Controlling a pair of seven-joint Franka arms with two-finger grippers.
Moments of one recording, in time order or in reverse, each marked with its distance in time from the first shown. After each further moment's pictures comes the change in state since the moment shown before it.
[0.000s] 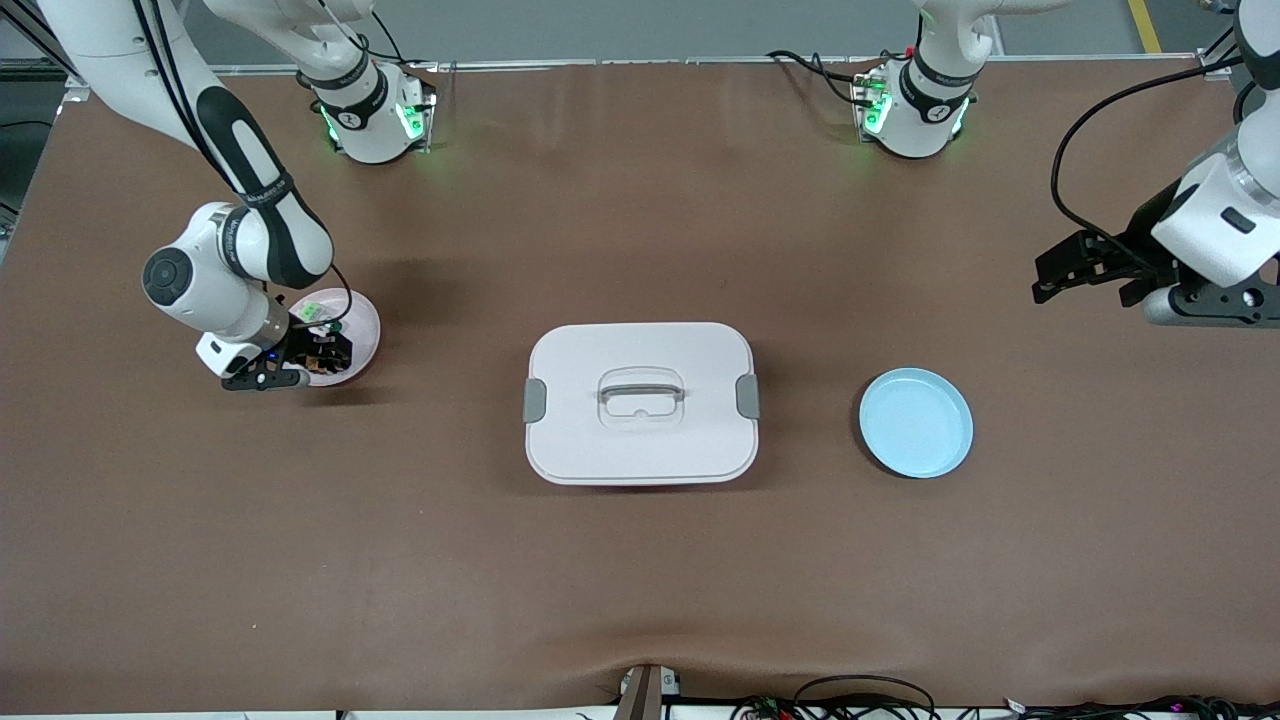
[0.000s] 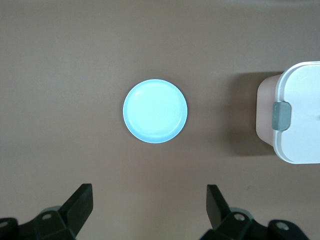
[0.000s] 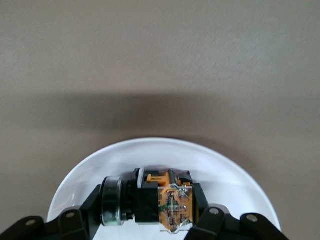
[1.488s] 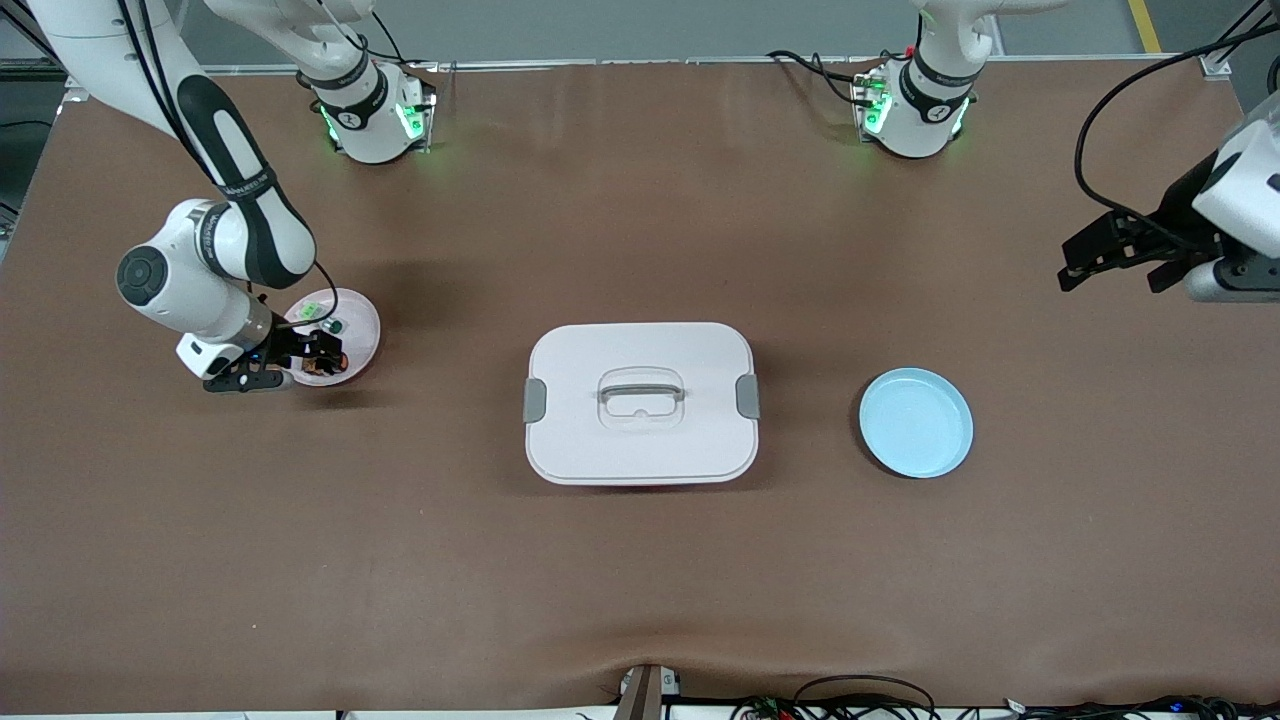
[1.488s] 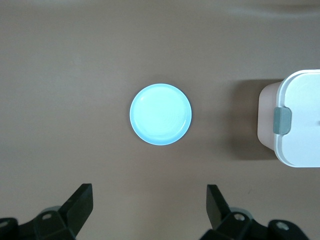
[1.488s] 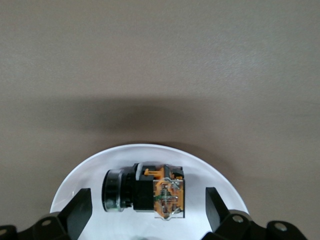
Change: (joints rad) left arm 0.009 -0.041 0.012 -0.008 0.001 -0.001 0.000; right arm -0.016 -0.026 -0.003 0.004 -0.007 0.009 -0.028
